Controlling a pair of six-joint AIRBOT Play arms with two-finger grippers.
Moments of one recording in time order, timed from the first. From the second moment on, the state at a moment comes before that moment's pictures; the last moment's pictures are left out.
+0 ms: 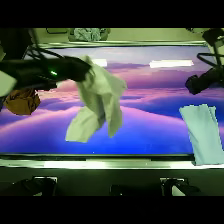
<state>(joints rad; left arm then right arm) -0.54 -1.21 1.62 1.29 -0.95 -1.61 -0.10 -1.11 1.57 -1.48 1.33 1.07</state>
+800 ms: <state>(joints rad) -0.26 -1.42 1.49 1.44 -1.41 -1.57 -0.10 -1.16 1.42 -1.39 1.57 0.98</state>
